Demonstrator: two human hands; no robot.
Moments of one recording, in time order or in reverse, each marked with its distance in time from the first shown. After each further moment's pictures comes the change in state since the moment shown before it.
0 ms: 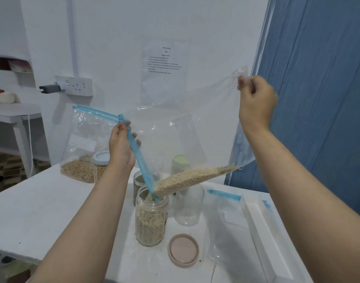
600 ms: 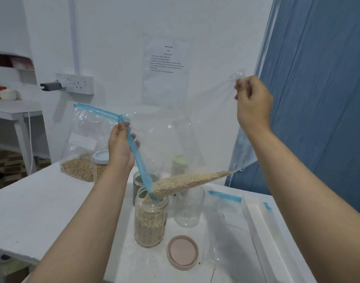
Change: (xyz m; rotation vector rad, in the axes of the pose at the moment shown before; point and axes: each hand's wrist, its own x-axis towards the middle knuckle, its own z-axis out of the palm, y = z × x) left_hand 0.006 -0.004 -0.006 -0.013 0.011 -0.003; right_hand 0.002 0.007 0.005 0.001 -0.118 -0.007
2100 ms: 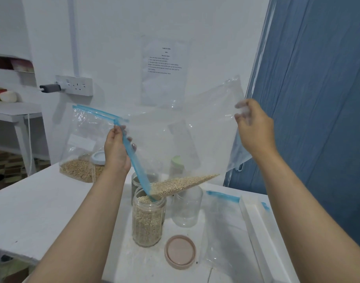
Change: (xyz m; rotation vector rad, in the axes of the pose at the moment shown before) left_hand -0.004 -0.002 -0.007 0.012 0.020 0.017; right_hand -0.035 0.025 -0.030 -0.204 -0.173 0.071
